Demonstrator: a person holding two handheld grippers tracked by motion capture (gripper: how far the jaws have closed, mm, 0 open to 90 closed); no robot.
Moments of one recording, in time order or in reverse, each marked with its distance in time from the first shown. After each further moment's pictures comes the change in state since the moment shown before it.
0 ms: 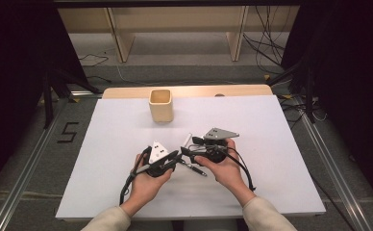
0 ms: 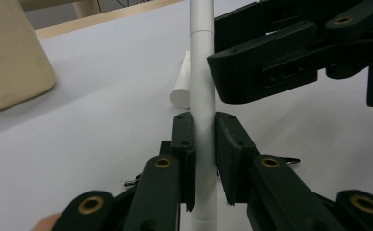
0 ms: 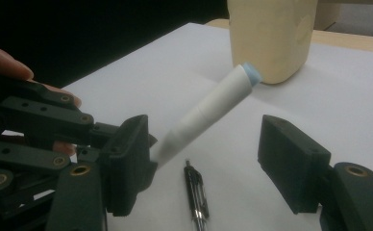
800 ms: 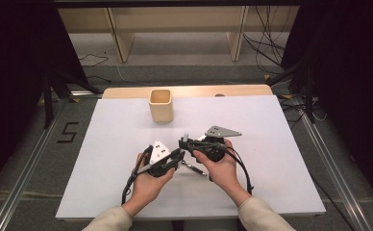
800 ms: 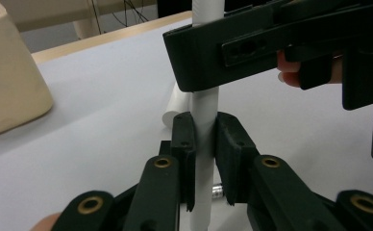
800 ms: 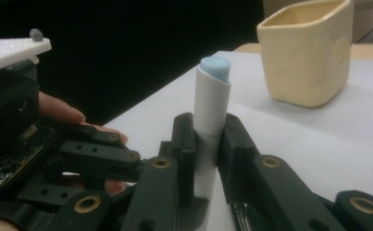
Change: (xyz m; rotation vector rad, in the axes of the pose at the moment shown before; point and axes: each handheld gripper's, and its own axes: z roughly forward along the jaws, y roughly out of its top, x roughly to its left) left arm -0.006 0.009 -0.005 -0.064 -0.011 0.019; right arm 0.010 0.011 -0.004 -0.116 0.124 0.084
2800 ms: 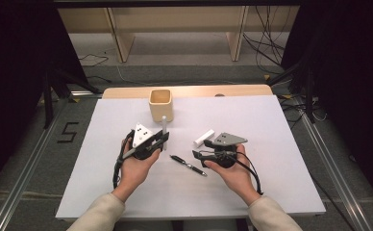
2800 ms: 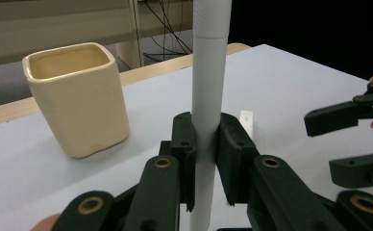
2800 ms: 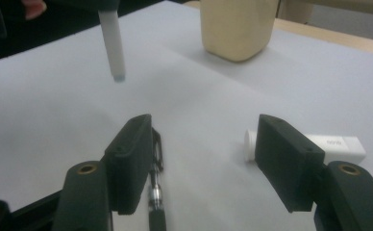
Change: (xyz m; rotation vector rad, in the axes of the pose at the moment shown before) left arm 0.051 0.022 -0.009 -0.086 0.132 -0.045; right arm -0.024 -0.026 -0.024 0.177 -0.220 -0.183
